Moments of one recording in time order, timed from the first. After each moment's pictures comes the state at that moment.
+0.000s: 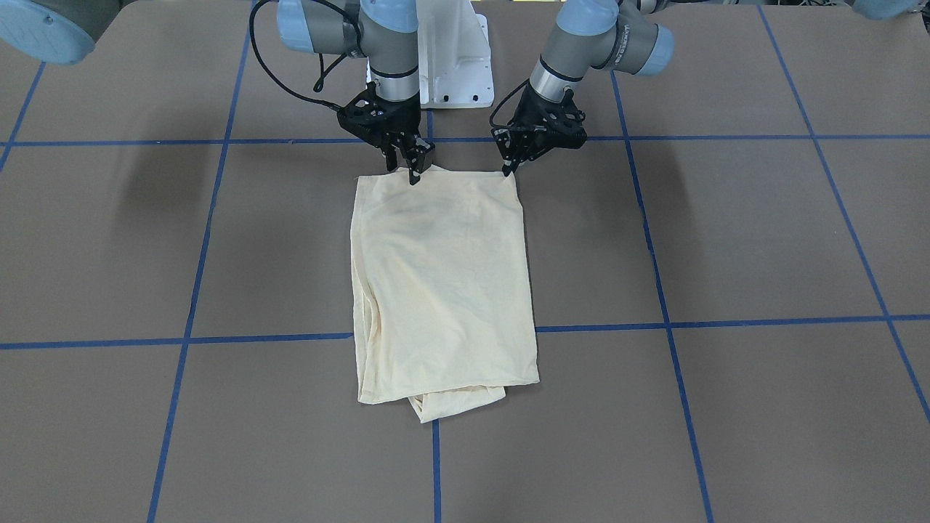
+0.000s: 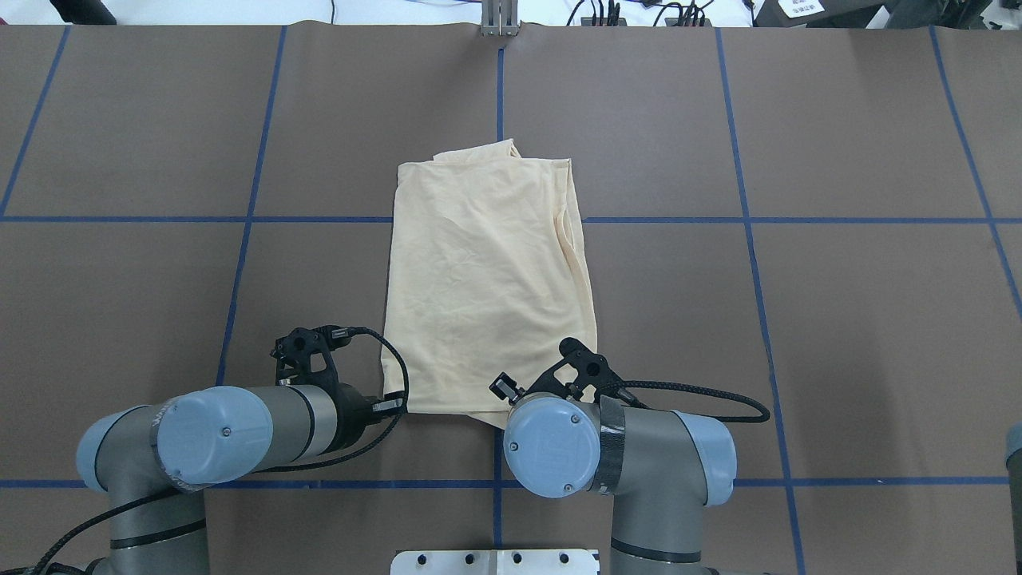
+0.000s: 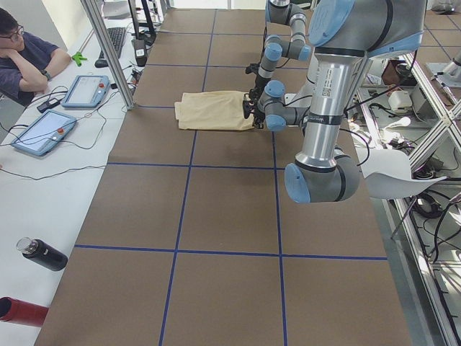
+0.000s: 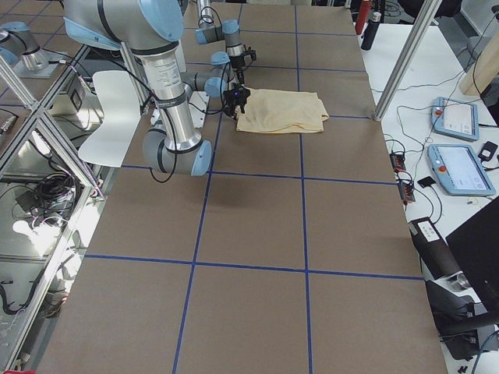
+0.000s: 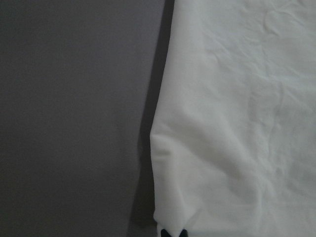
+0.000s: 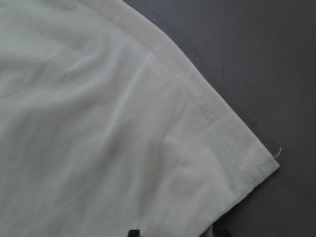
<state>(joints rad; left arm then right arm) -0.26 -1.84 -1.88 -2.11 -1.57 -1.61 0.19 -0.98 1.76 -1.57 1.46 2.20</state>
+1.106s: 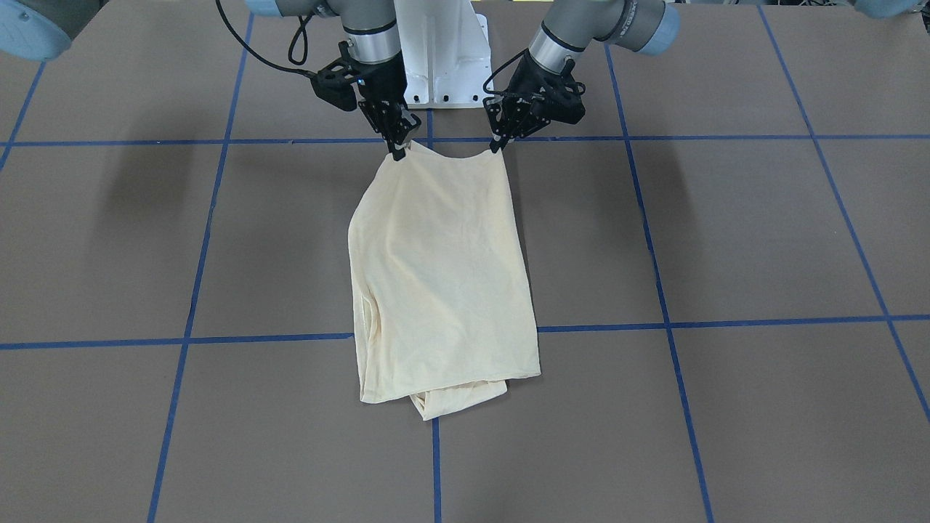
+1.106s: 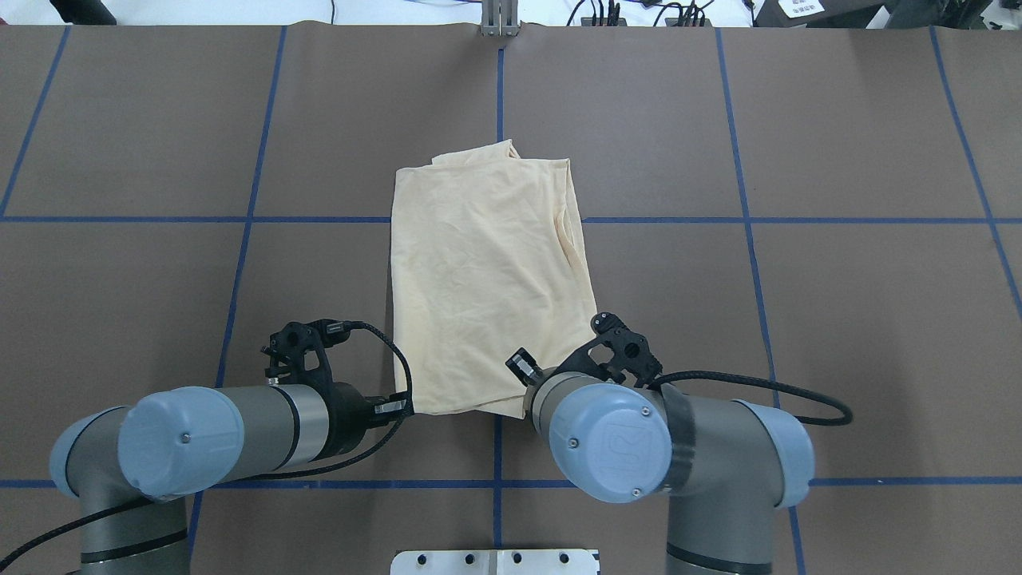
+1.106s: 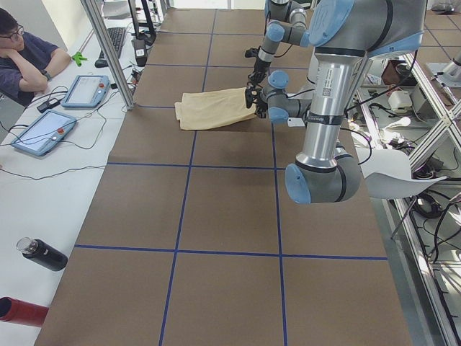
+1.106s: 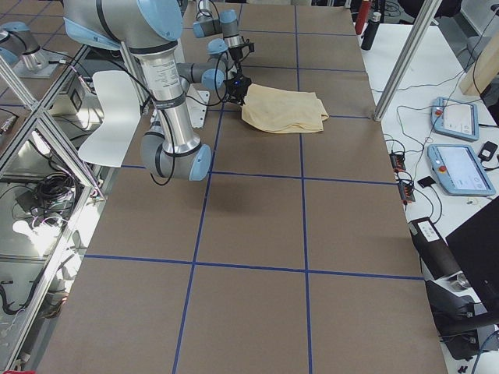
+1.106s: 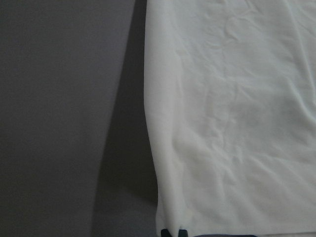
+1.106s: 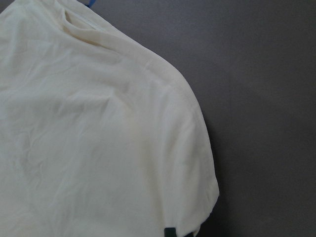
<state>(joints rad) -0.25 -1.82 -2.03 -2.09 -1.58 -1.60 0.20 -1.06 2.04 -1.64 1.43 2.23</state>
